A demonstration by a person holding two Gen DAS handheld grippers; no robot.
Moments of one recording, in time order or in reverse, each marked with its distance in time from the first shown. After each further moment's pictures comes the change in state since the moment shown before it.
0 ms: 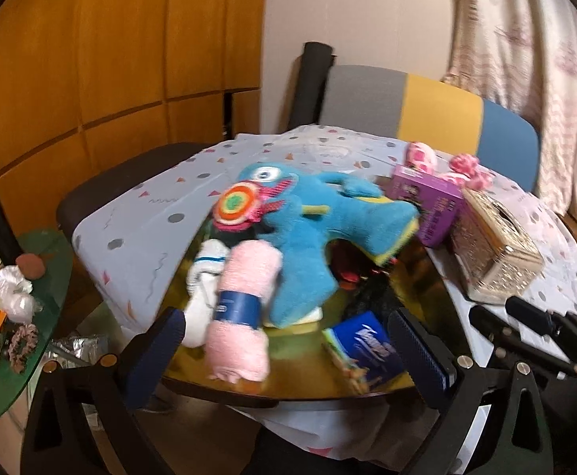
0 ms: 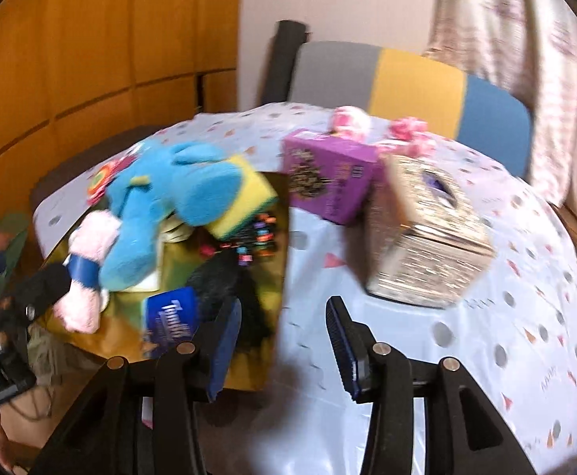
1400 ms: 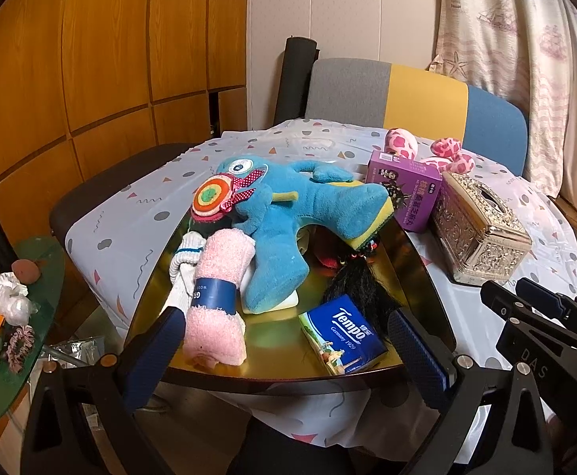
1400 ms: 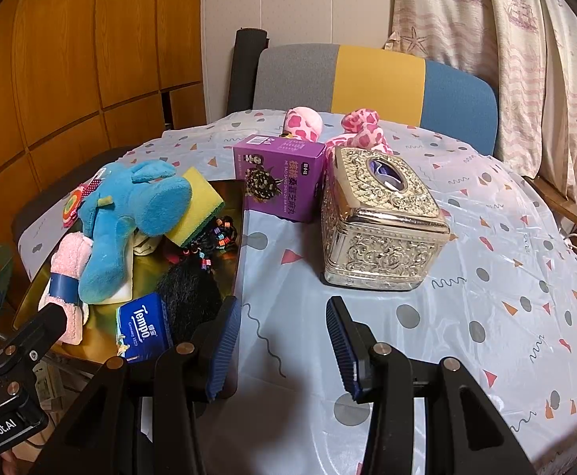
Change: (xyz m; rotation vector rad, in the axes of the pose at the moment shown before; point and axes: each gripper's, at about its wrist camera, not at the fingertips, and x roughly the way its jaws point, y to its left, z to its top) left arm -0.009 -0.028 -0.012 0.062 0.010 -0.020; right arm -0.012 -0.027 -0.007 0.088 -0.017 -0.048
